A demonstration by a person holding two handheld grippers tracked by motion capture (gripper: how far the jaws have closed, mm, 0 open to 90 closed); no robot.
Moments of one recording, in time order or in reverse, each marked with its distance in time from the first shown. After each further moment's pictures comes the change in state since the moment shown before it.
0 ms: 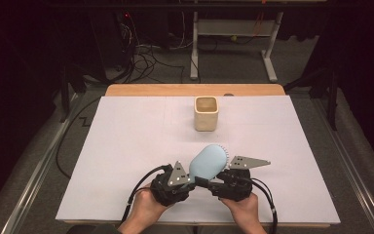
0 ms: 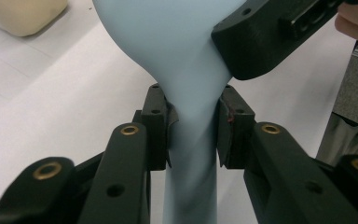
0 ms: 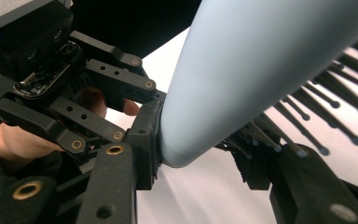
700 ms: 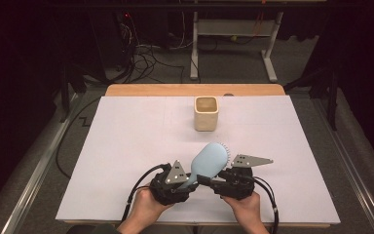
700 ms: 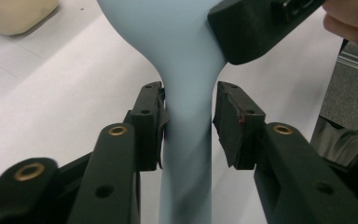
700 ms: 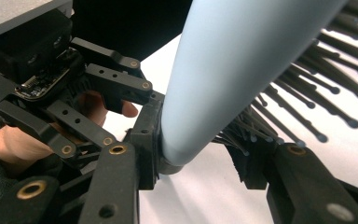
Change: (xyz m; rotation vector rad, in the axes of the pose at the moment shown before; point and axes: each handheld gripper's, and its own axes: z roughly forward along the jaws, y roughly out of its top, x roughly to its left) left arm 0.004 -0.001 -0.002 -0.021 -0.042 -0.018; right arm -0.004 0.003 -0.005 -0.006 -0.001 0.020
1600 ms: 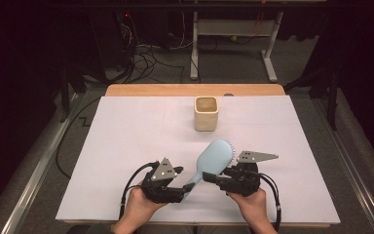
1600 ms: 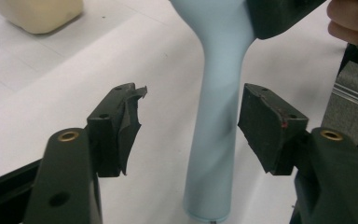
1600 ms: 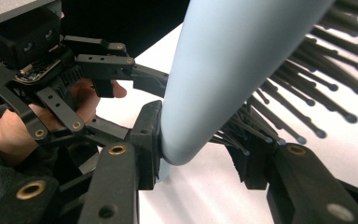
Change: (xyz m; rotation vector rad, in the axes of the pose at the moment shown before) left arm 0.015 -0.015 -0.013 -0.099 0.003 -0.085; right arm -0.010 0.007 -0.010 0.028 -0.013 0.015
